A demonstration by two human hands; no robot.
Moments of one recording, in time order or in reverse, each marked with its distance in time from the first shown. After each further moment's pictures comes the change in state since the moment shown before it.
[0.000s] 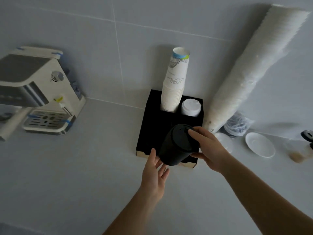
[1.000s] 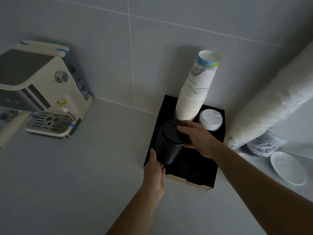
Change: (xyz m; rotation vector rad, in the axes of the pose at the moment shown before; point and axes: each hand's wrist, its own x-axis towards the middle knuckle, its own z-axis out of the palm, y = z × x) left_hand 0.084 0.051 0.009 0.024 0.270 0.026; right_hand 0.126 -0.032 0.055 -0.165 -0.218 0.063
